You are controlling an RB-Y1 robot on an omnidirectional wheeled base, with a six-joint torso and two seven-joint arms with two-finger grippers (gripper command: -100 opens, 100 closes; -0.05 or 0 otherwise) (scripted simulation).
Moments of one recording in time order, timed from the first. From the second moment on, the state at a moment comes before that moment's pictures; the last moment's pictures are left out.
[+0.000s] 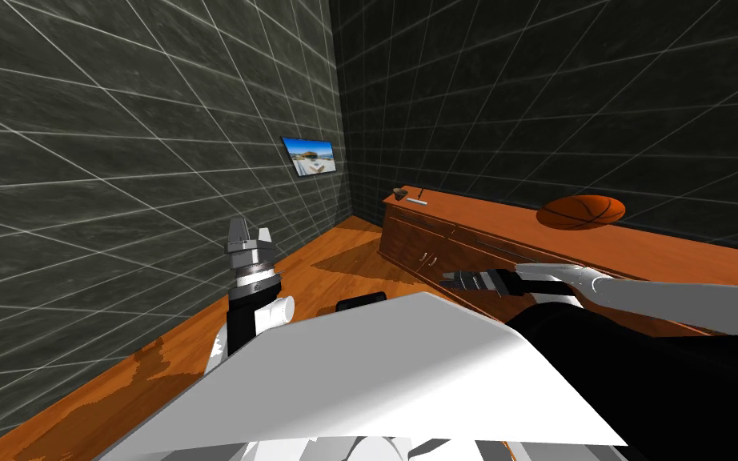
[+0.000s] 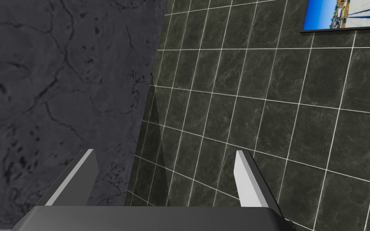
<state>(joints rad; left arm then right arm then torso) 0.49 -0.03 0.06 -2.30 -0.09 -0.38 -0.02 0.85 -1.72 0.27 -1.56 0.02 -0.87 0.14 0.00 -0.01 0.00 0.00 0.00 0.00</state>
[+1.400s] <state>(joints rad) 0.49 -0.02 0.06 -2.30 -0.09 -0.38 -0.02 0.79 -2.08 0.29 -1.38 0.04 -0.92 0.13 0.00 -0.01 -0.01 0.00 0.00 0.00</state>
